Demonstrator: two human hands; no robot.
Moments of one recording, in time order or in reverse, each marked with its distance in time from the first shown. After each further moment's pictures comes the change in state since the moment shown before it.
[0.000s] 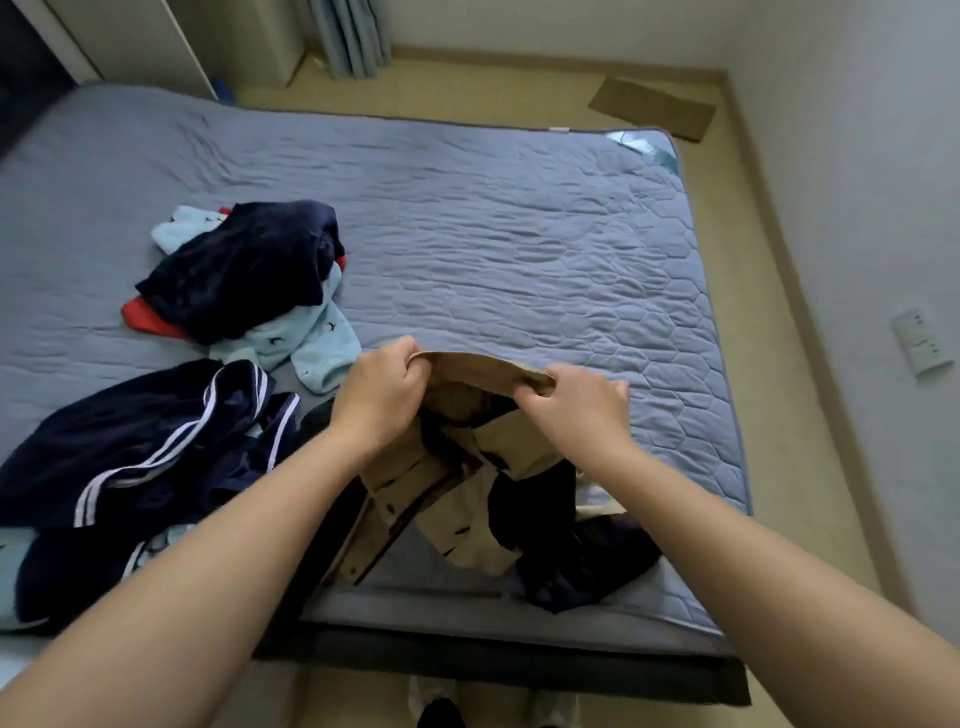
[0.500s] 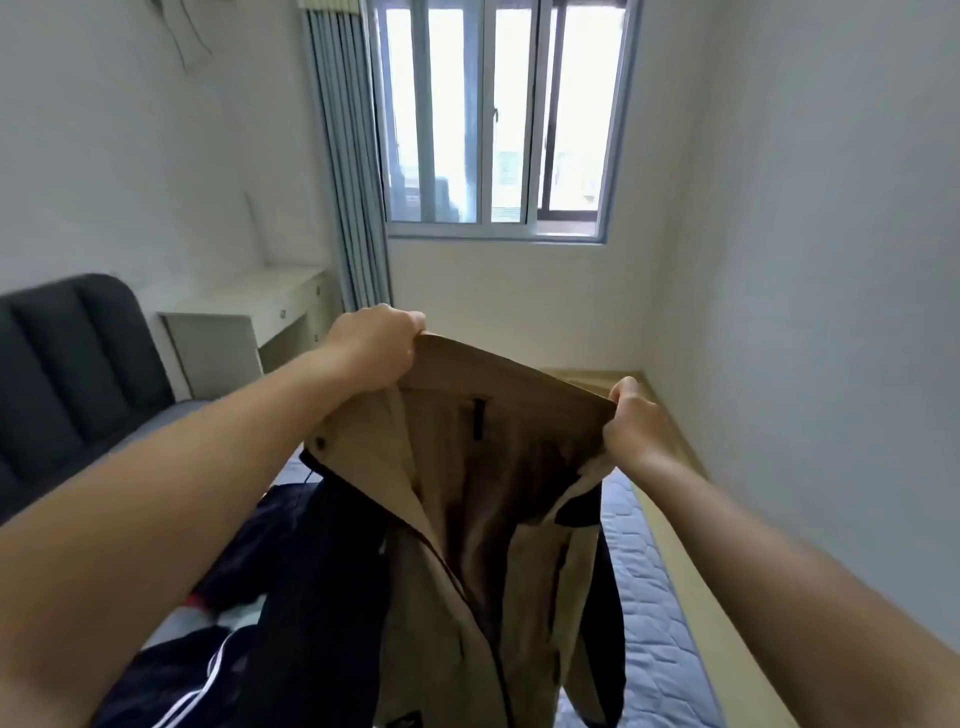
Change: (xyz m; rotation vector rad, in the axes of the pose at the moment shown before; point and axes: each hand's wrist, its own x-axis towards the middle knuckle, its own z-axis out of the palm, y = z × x) left_hand 0.007 0.257 -0.311 0.637 0.292 0.464; right_hand -0.047 -0.031 -0.310 0.139 0.549 0.032
